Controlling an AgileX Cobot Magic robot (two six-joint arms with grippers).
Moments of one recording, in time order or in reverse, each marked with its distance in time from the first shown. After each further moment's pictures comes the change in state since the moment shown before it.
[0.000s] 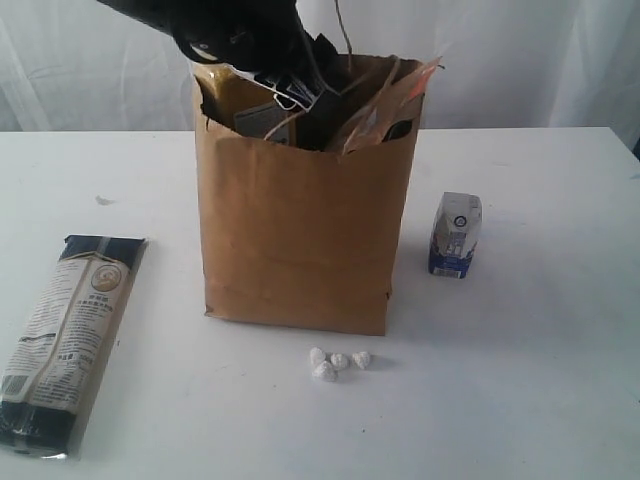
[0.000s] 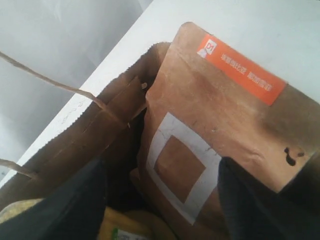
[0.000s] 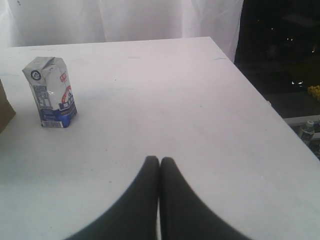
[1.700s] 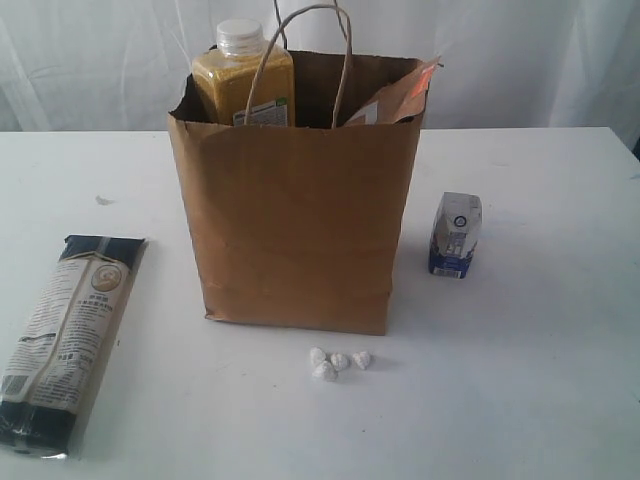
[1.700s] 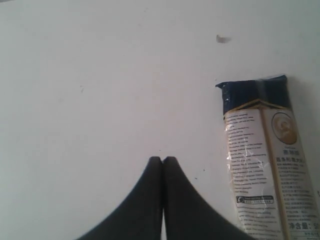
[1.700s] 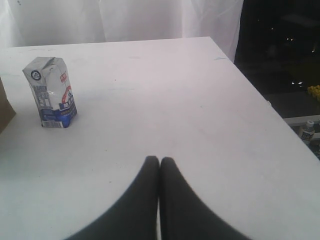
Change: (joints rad) left arm 0.657 -0.736 0.916 0.602 -0.116 -0.793; right arm 0.000 0.000 0.000 0.000 0.000 0.002
